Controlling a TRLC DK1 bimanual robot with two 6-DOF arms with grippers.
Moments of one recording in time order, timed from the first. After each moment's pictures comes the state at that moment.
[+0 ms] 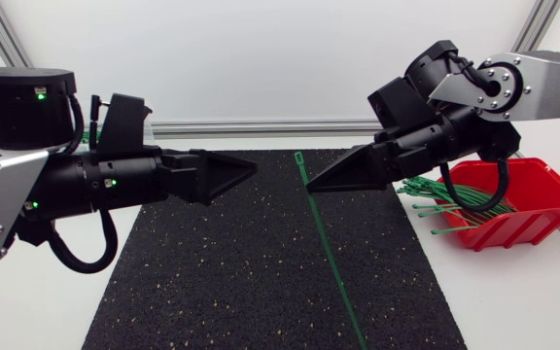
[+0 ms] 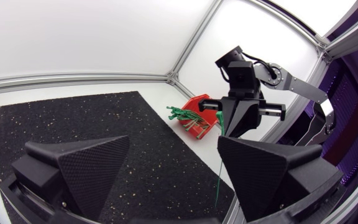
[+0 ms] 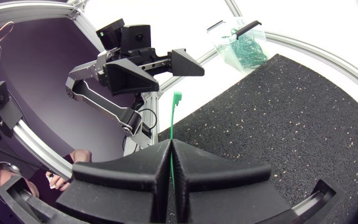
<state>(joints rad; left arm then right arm) -0.49 1.14 0.74 0.06 0.53 -0.35 0.29 1.55 1.18 -0.84 -1.20 -0.49</state>
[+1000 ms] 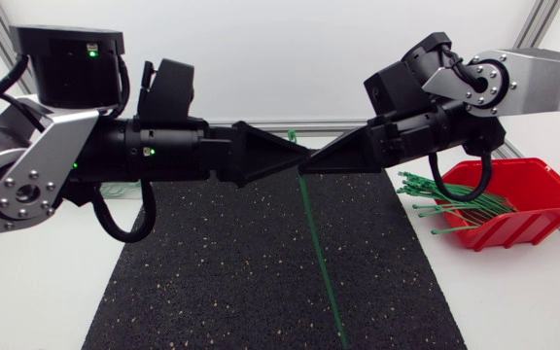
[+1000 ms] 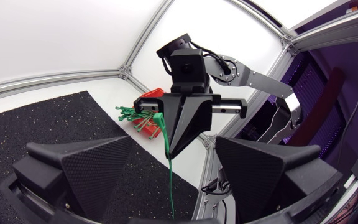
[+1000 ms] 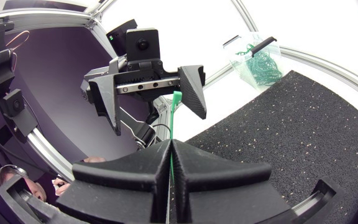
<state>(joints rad) -0.57 1.31 0.90 0.12 0.75 -0.40 0.29 1.59 1.21 -0.76 -1.33 -0.44</state>
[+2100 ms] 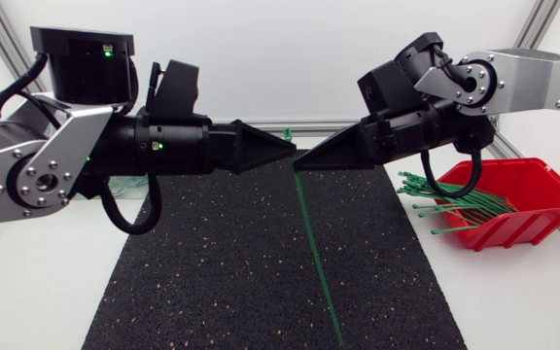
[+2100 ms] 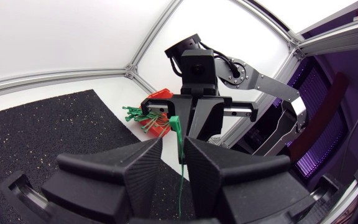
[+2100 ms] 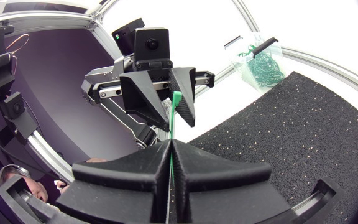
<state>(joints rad) -0.54 1.36 0.92 0.13 0.76 -0.40 0.30 1.62 1.24 -0.74 -1.35 -0.43</state>
